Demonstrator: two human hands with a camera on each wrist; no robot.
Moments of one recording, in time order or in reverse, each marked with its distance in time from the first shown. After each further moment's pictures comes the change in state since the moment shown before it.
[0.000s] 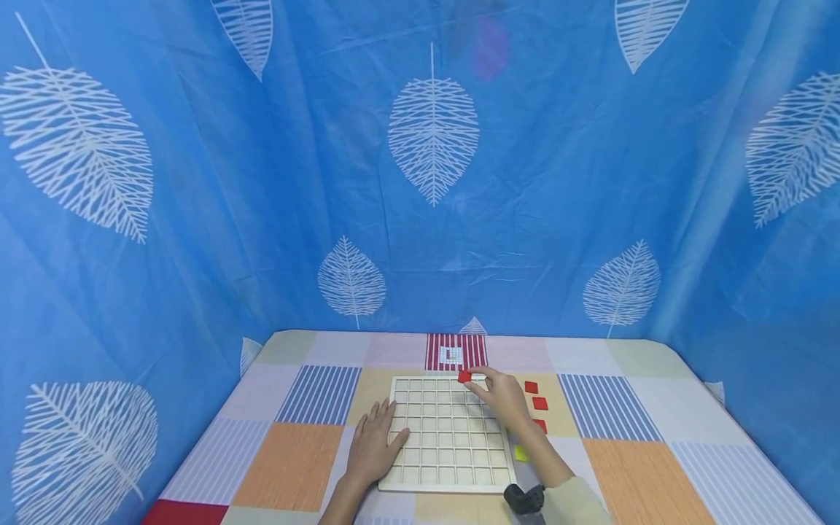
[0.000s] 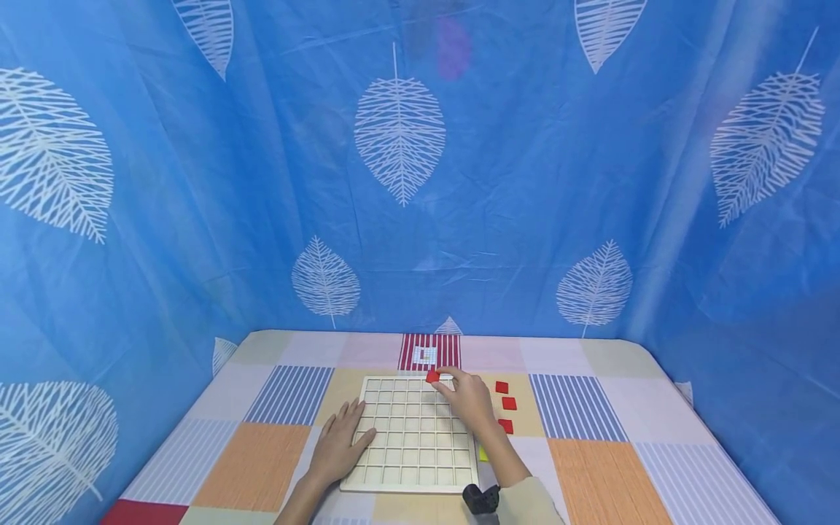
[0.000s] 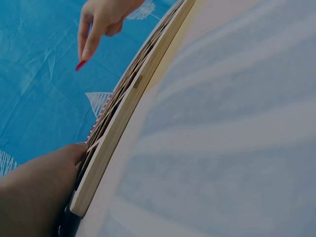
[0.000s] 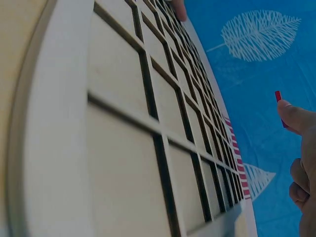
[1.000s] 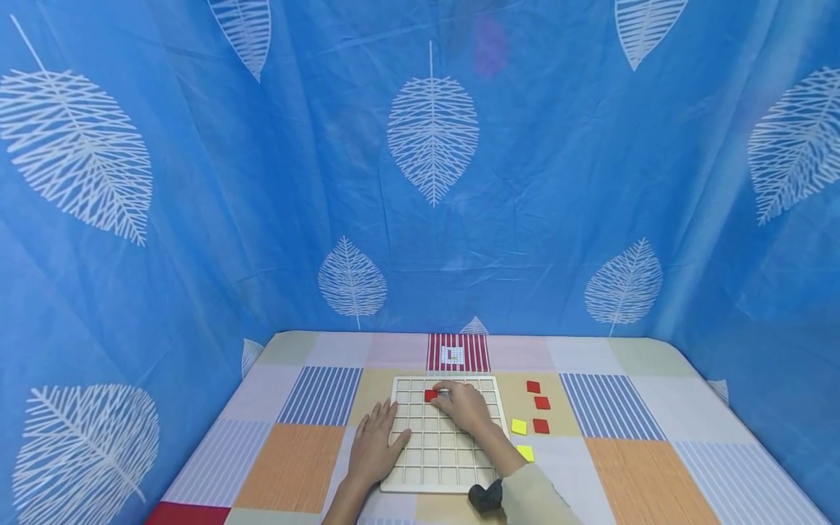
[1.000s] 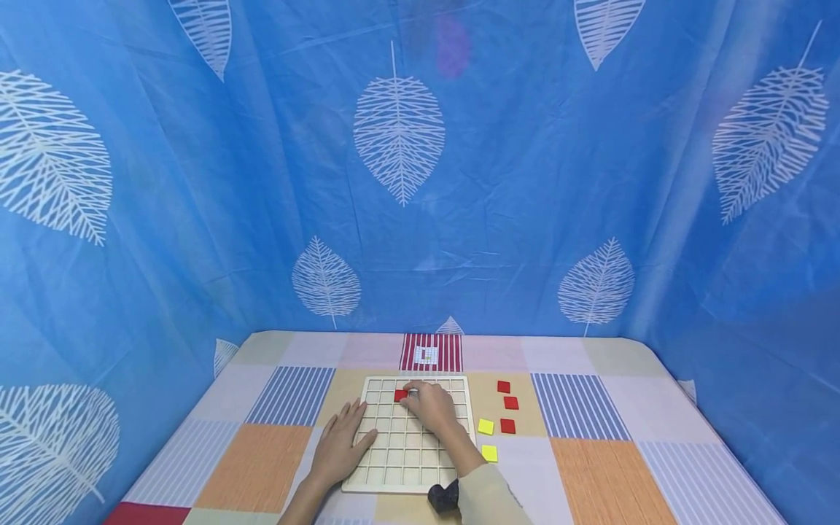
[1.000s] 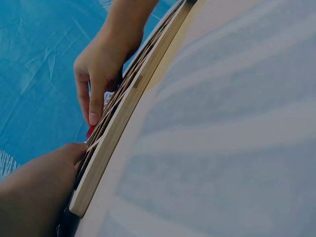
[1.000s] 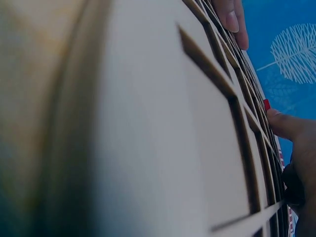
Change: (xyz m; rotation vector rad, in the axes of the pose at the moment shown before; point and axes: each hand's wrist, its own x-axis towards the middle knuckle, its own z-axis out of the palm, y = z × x) left_hand 0.000 -0.002 0.002 0.021 0.017 0.003; right_hand 0.002 -0.024 0.061 -0.049 -0.202 -0.042
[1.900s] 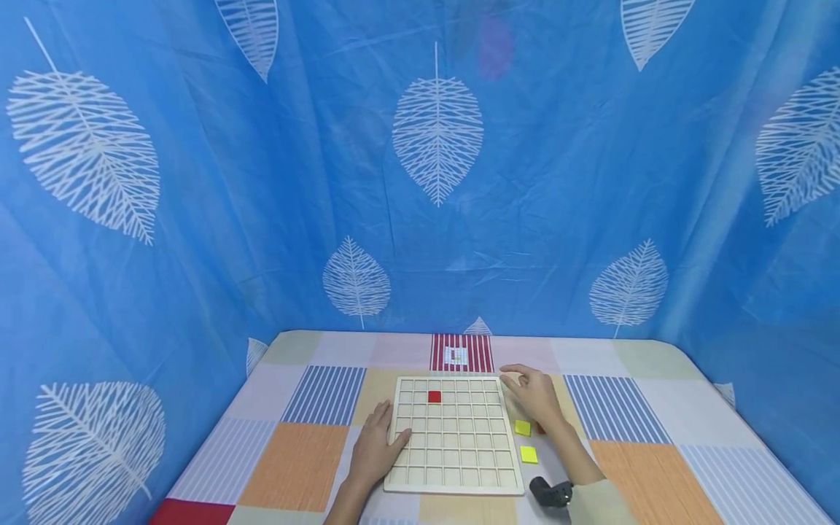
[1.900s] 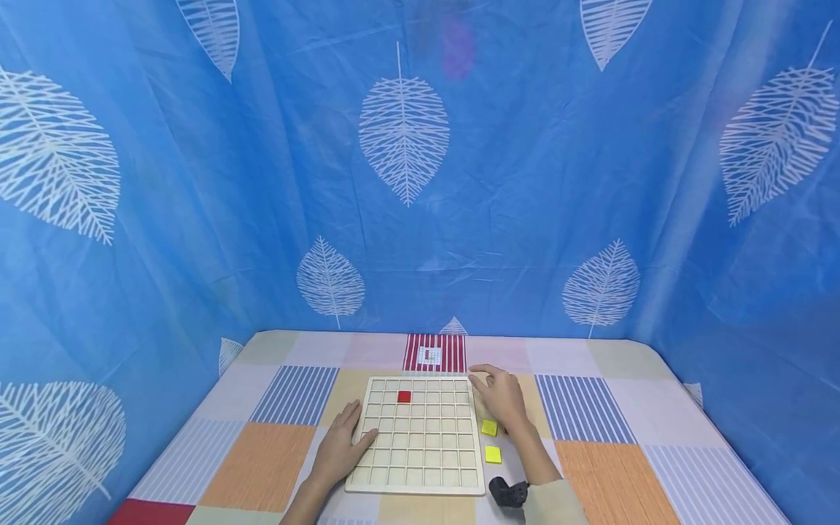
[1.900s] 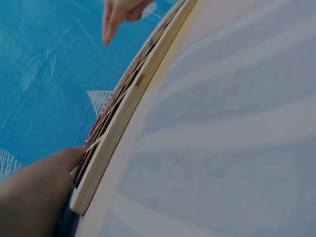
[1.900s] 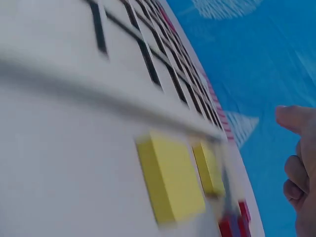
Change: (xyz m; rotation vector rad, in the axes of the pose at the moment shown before) left_hand -0.002 0.001 -0.003 -0.124 0.067 -0.094; right_hand -0.022 0.065 -0.084 0.147 0.194 0.205
